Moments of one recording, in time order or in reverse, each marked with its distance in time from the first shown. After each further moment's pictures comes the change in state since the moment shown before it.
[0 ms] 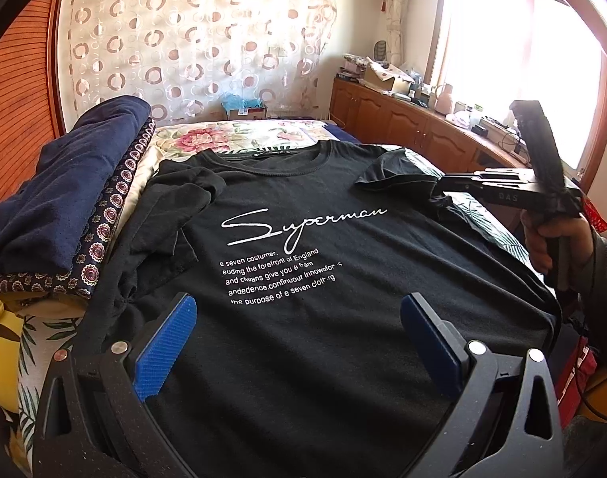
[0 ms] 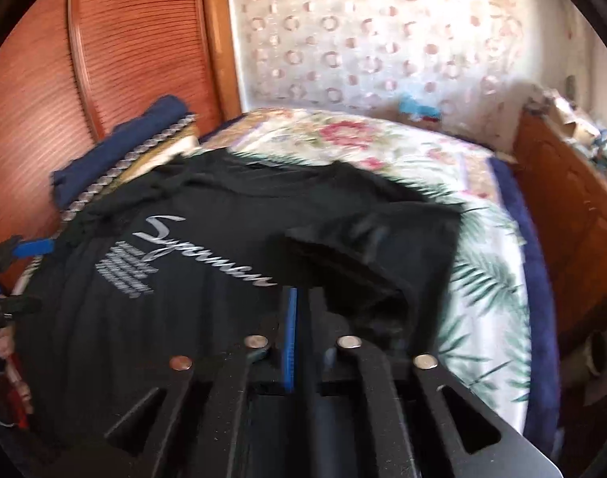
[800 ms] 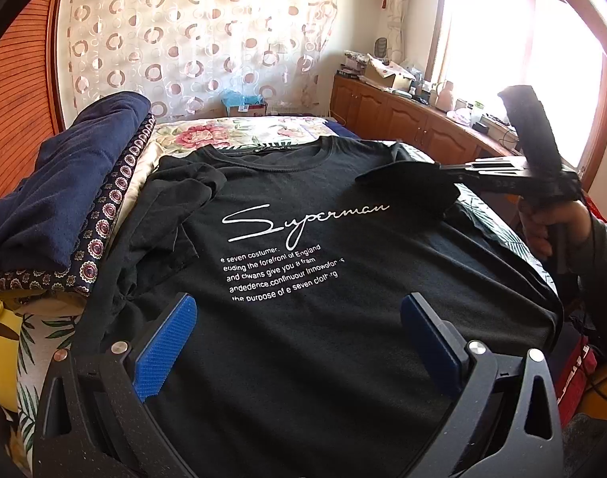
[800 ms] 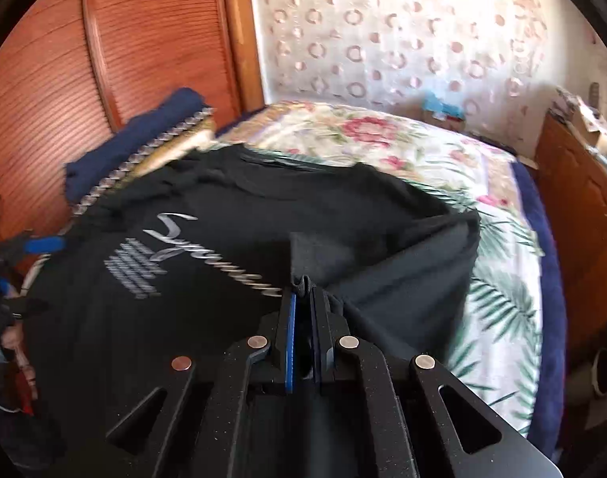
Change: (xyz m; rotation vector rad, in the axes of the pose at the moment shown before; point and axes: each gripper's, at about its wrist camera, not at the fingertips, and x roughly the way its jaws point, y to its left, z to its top) left arm 0.003 0.001 -0.001 0.000 0.009 0.001; right arm 0.024 0.015 0.008 -0.044 0.034 0.136
